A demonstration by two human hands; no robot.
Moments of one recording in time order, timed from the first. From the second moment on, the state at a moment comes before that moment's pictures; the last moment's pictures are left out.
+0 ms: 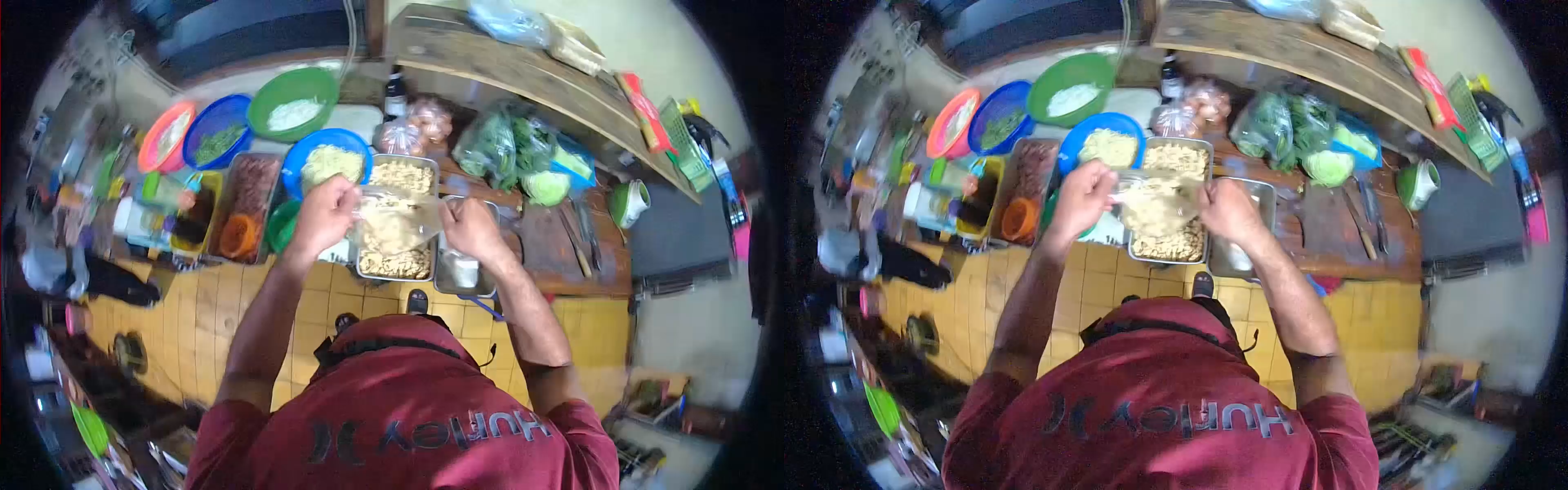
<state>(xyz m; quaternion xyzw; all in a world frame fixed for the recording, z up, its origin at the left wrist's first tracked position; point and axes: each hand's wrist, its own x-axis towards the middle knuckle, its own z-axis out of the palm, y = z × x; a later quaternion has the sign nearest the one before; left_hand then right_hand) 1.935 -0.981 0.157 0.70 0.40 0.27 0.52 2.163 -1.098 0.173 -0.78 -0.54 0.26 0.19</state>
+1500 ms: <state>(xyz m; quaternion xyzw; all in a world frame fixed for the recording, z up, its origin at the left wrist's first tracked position) 2.358 -1.117 0.079 0.91 -0.03 0.11 0.39 2.520 -1.353 0.097 -0.74 -0.61 0.10 0.26</state>
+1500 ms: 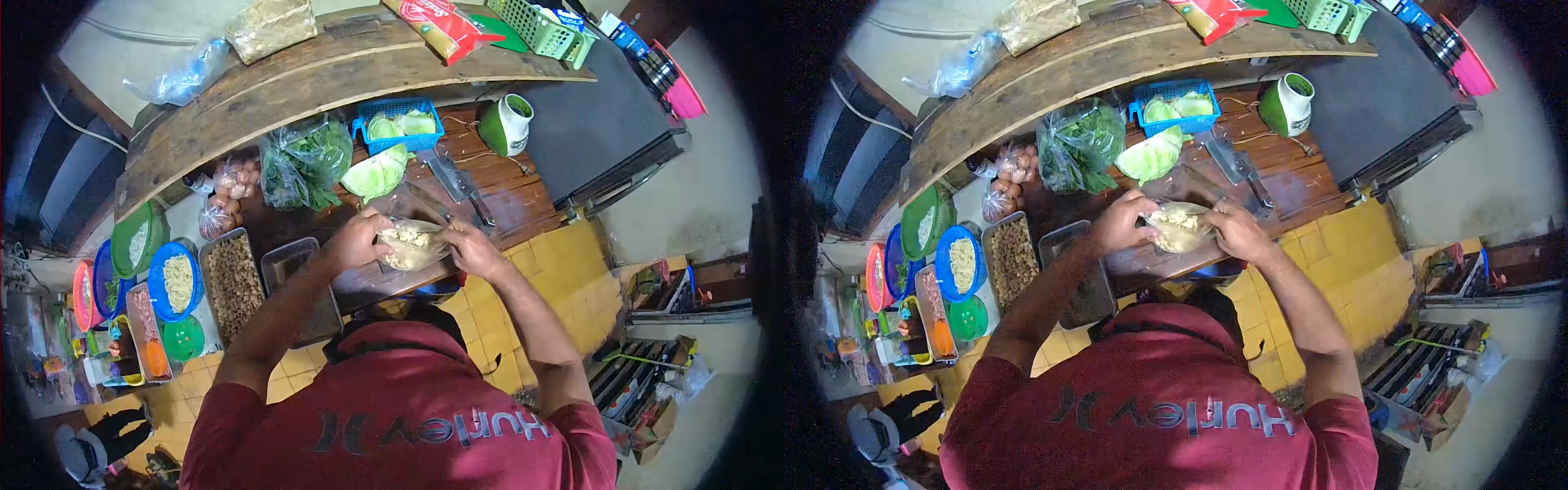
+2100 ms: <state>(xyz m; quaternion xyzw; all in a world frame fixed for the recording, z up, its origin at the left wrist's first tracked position) 2.372 -1.138 0.065 0.96 0.12 -0.04 0.25 2.556 -1.331 0.059 -0.75 -0.56 0.22 0.28</state>
